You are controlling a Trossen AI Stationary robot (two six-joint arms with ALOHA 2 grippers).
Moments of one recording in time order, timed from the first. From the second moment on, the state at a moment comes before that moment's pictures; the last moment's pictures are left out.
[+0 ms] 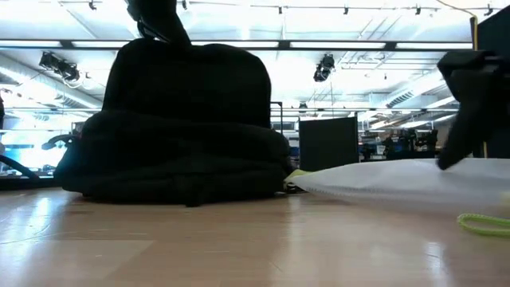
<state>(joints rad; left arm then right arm) -0.18 1.22 1.12 -0.73 -0.45 -0.29 0.85 1.75 0.82 -0.16 0.67 0.23</state>
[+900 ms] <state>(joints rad) -0.18 1.22 1.12 -0.74 -0.44 -0.29 0.74 1.78 0.91 -0.30 0.74 0.14</state>
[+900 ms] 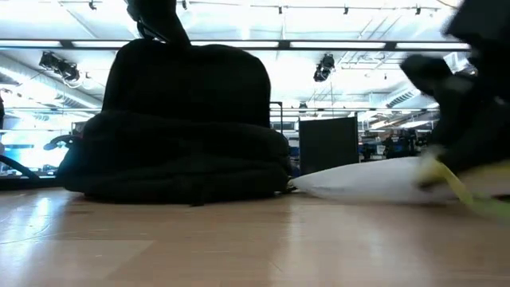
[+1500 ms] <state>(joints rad) -0.18 1.22 1.12 -0.73 -0.45 -0.27 0.64 1.78 1.57 -0.67 0.98 -0.36</state>
